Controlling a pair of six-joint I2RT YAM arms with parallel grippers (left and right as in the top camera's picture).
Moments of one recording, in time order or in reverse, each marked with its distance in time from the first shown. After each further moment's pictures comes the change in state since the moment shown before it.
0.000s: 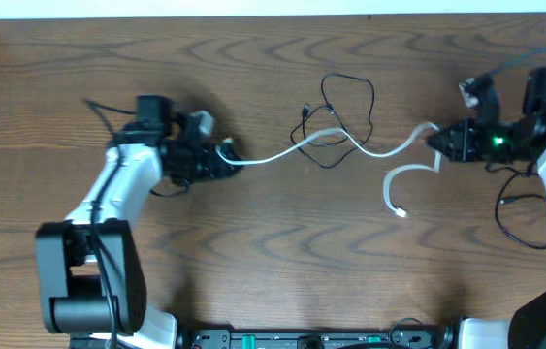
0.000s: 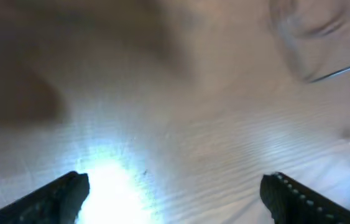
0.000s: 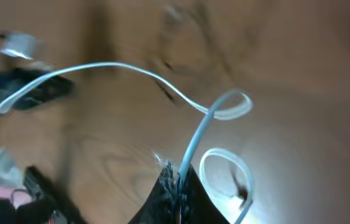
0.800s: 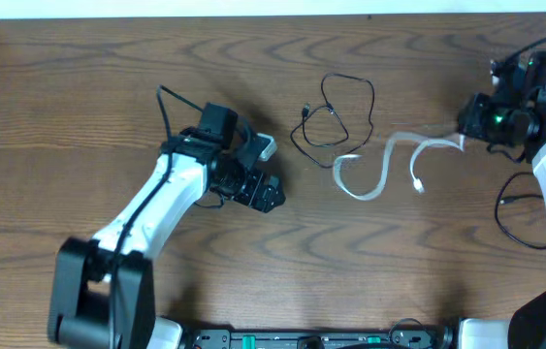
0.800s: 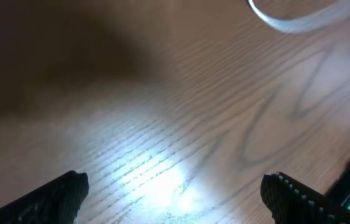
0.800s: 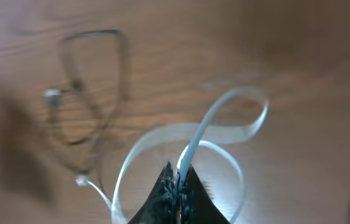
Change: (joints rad) left arm -0.266 -0.103 0.000 -0.079 0.005 0.211; right arm 0.020 0.000 0.000 0.193 0.535 0.397
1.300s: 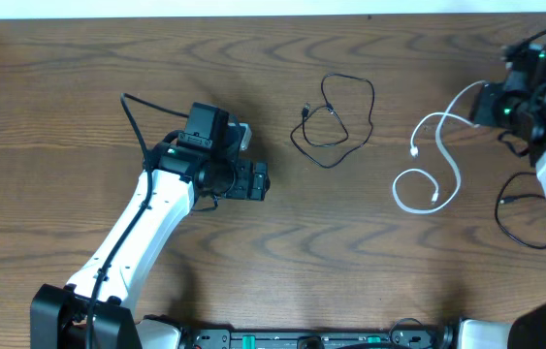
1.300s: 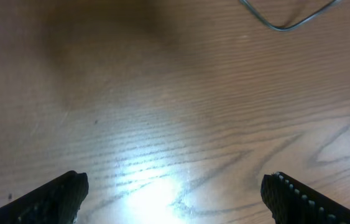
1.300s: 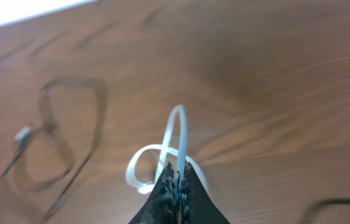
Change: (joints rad) left arm 0.000 -0.127 0.000 -0.052 -0.224 -0.347; right arm -0.018 -0.054 0.000 0.166 0.137 -0.094
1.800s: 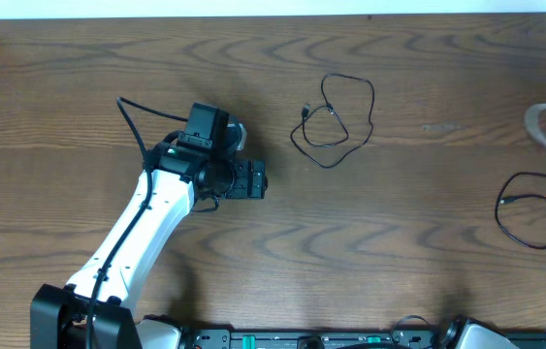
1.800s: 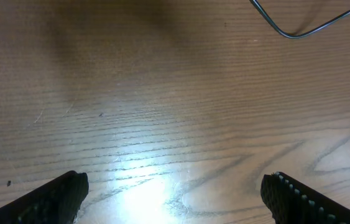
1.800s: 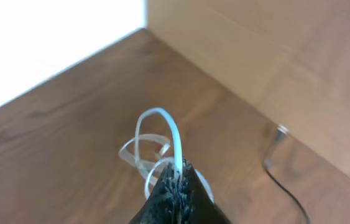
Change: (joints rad) left arm 0.000 0.000 0.000 -0.004 -0.018 -0.056; right arm -0.247 -0.159 0.023 0.048 0.480 0.077
